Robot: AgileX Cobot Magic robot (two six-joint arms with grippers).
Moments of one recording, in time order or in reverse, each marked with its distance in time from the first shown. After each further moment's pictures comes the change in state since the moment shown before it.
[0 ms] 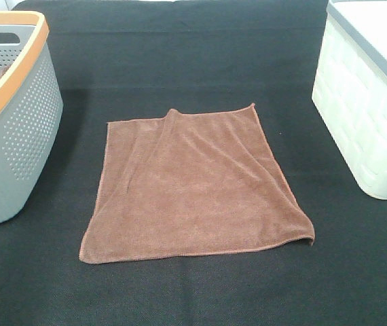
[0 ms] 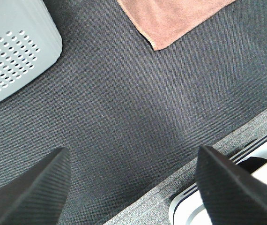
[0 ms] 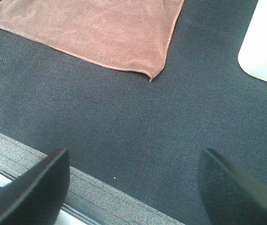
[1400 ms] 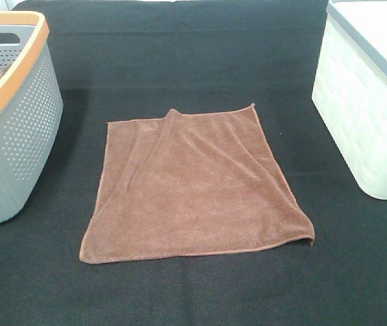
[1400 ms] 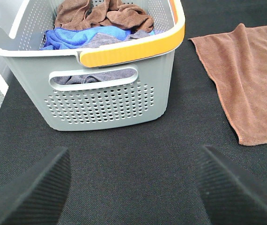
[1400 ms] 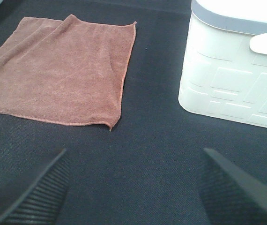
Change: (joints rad) left arm 0.473 -0.433 0.000 0.000 0.000 0.000; right arm -0.223 -0.308 0.003 0.014 0.000 0.000
